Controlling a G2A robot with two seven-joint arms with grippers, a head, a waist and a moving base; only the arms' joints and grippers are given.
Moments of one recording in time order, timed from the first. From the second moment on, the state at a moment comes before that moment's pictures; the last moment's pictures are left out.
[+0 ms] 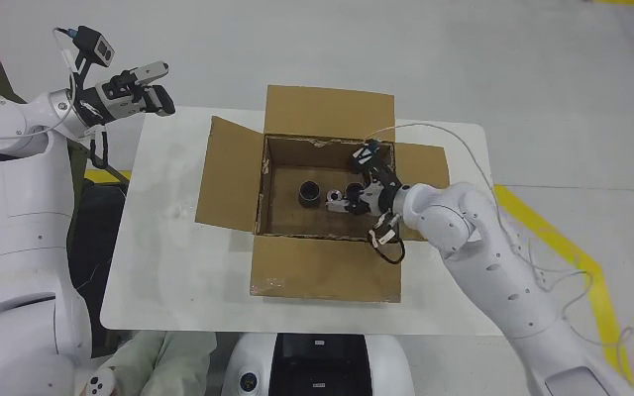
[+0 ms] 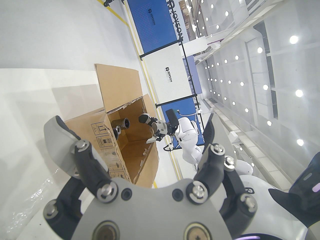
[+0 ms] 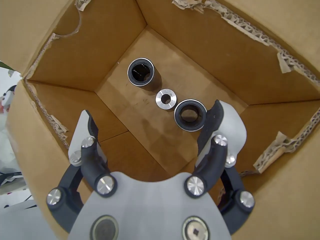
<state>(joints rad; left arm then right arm) 0.73 -0.93 -1.61 -1.10 -0.31 -0.20 -1.35 -0.95 -1.18 0.96 -1.68 -0.77 -0.17 0.92</state>
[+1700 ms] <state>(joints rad) 0.73 -0.93 -1.61 -1.10 -0.31 -0.20 -1.35 -0.70 -1.22 0.78 -1.40 -0.94 -0.55 0.96</state>
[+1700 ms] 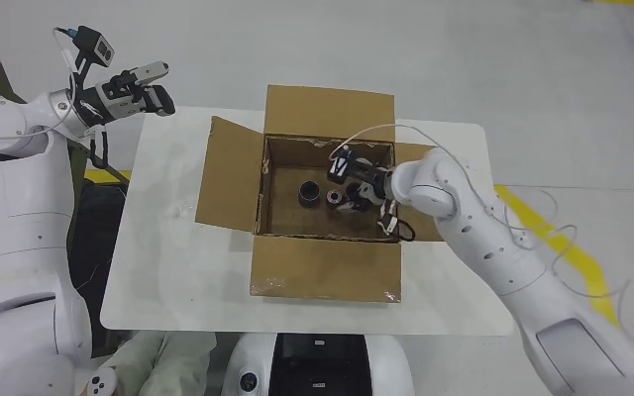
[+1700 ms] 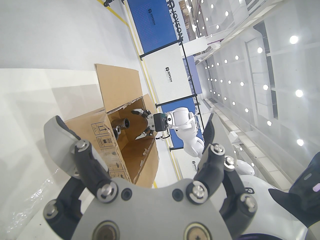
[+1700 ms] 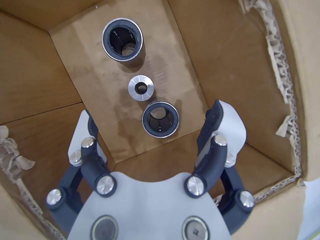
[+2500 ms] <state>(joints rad) 0.73 -0.93 -1.61 -1.10 -0.31 -0.20 -1.35 -0.59 -1.28 0.66 -1.24 -0.99 -0.60 1.01</state>
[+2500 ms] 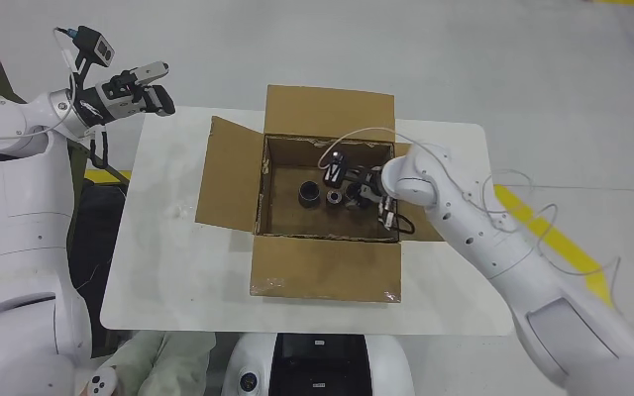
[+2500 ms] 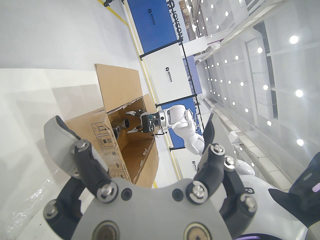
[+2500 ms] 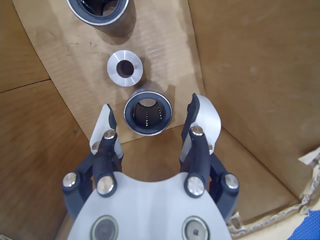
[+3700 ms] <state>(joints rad) 0.73 -0.93 -1.61 -1.10 -0.31 -0.20 -1.35 -0.50 -1.35 0.57 -1.12 -1.01 -0.61 1.05</state>
